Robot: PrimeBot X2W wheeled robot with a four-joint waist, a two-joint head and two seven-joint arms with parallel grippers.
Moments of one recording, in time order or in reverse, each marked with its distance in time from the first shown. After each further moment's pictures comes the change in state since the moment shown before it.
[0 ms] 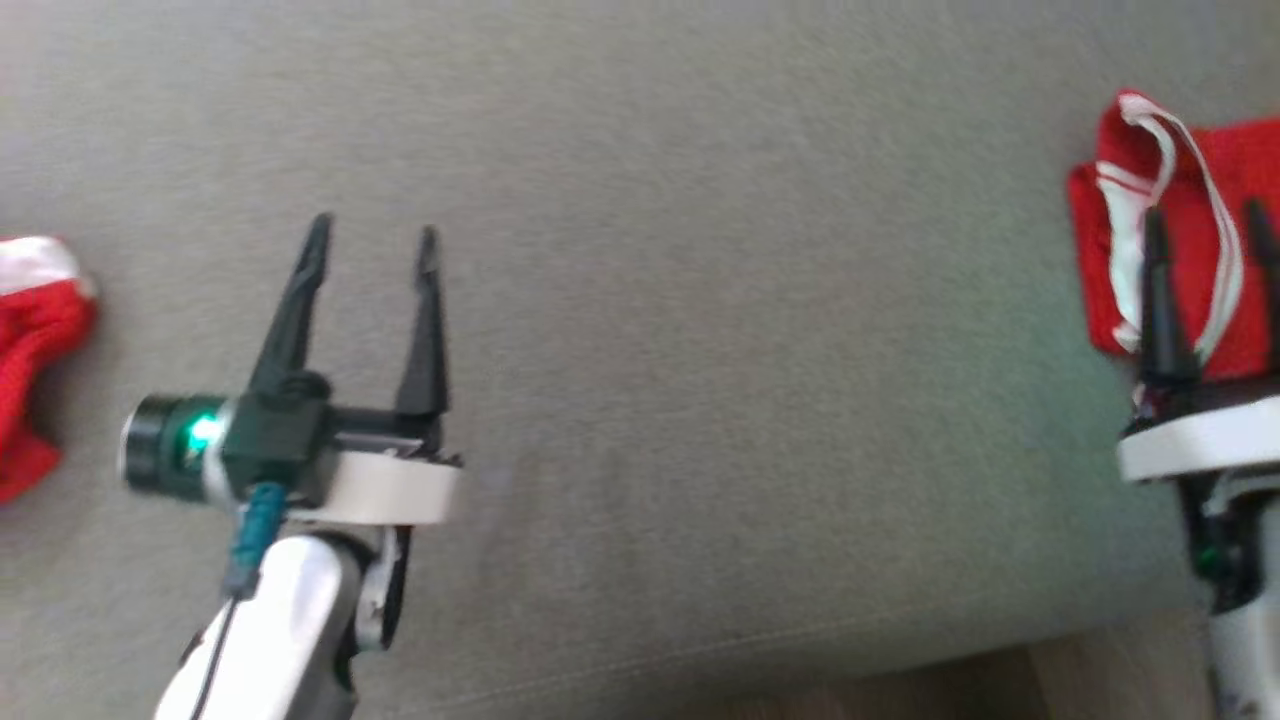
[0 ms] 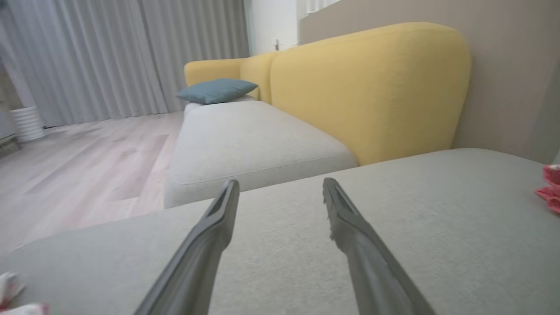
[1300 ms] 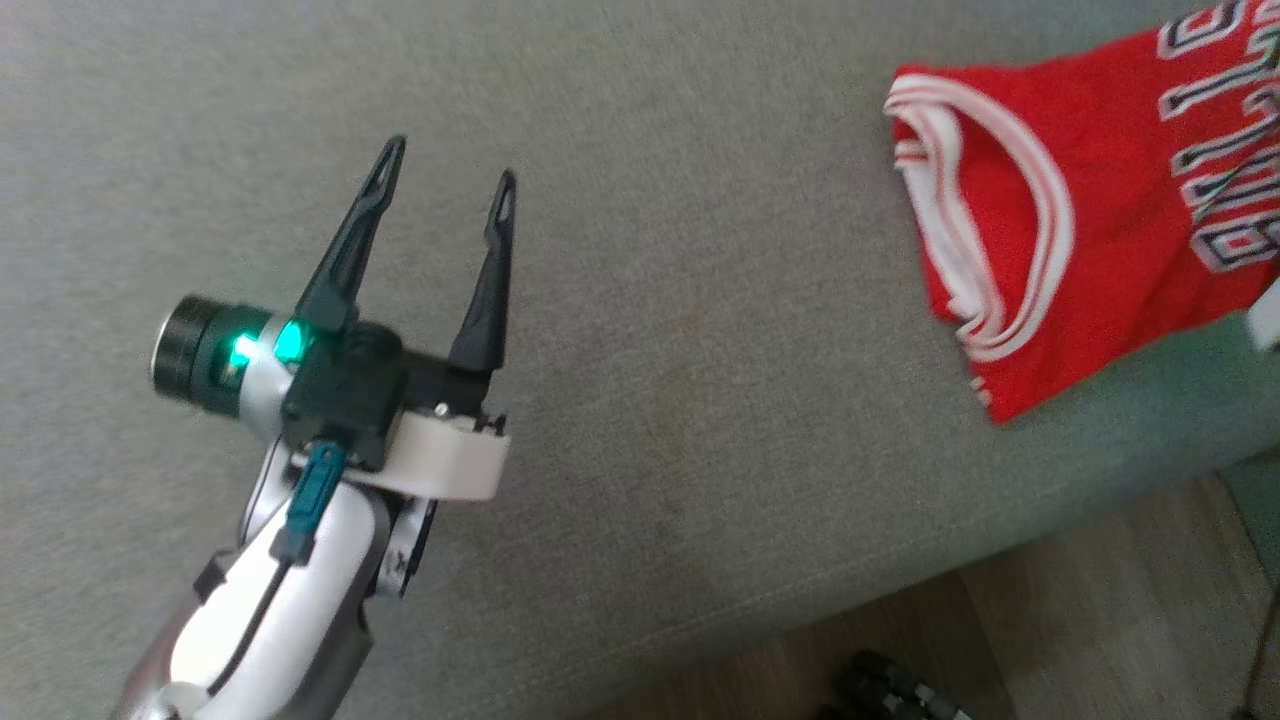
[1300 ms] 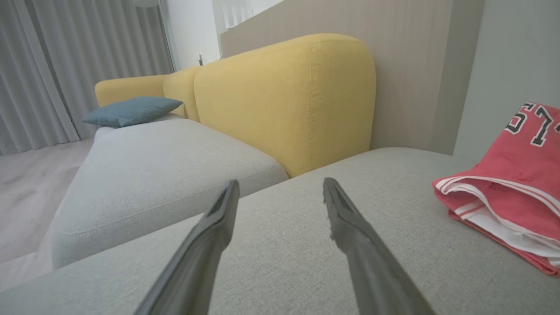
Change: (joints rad) left arm -0.127 0.032 -0.082 -0.013 0.059 -0.063 0.014; right arm -0.267 -0.205 0.046 0.263 0.126 0.000 0.288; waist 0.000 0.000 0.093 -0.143
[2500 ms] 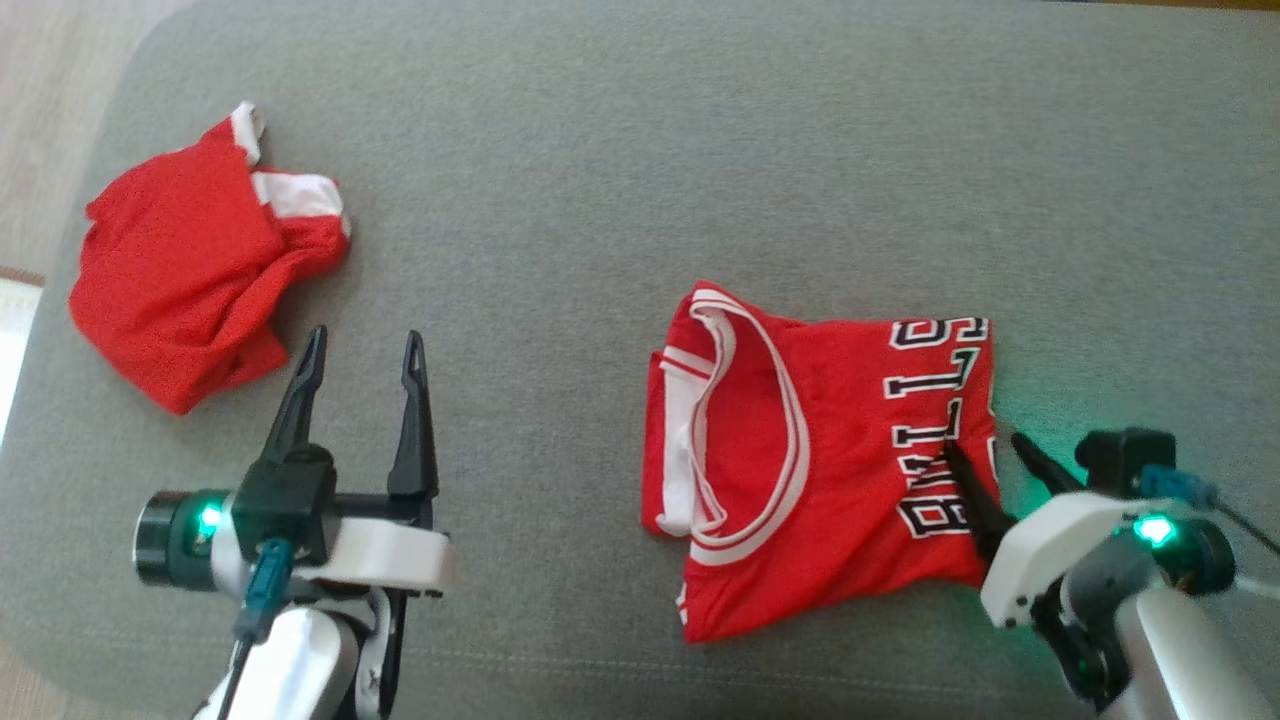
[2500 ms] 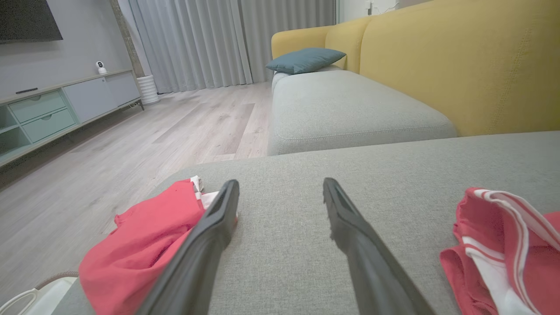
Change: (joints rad) left arm 0.251 0.020 0.051 0.047 -0.146 0.132 -0.007; right arm 0.364 0.288 0.133 -0.010 -0.052 0.000 0.032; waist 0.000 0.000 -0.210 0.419
